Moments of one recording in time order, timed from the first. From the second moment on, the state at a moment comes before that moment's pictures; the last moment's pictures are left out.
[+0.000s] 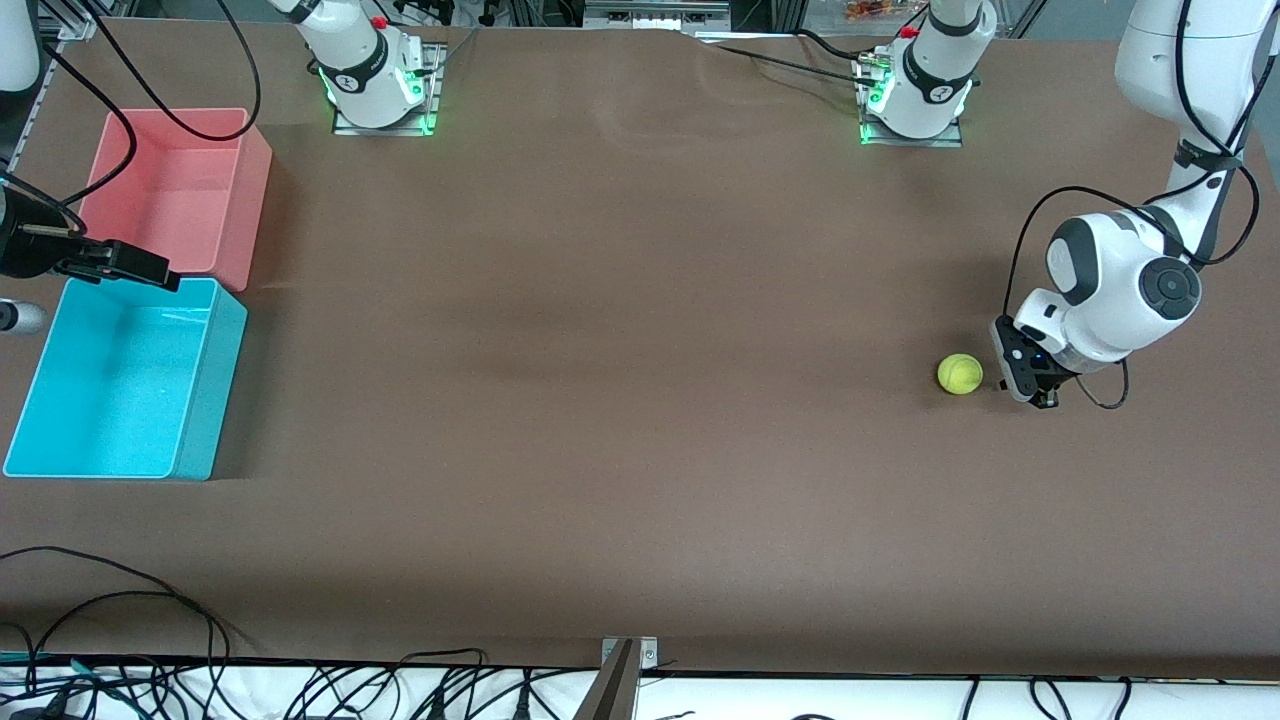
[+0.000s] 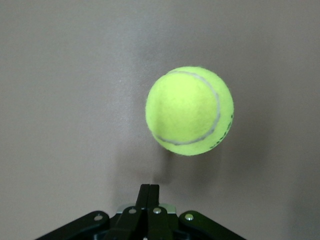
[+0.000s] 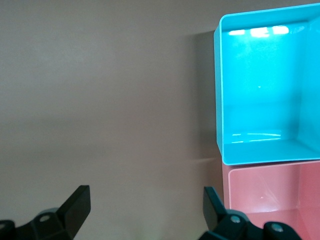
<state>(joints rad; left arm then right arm) 0.08 0.42 0.06 -2.15 -0.03 2.61 1.58 -0.05 0.15 -0.01 -1.53 0.04 1.56 0.04</state>
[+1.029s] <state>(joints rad) 0.04 0.46 0.03 -2.16 -0.08 2.61 1.60 -0.06 0.15 -0.02 -1.53 0.04 1.56 0.04</state>
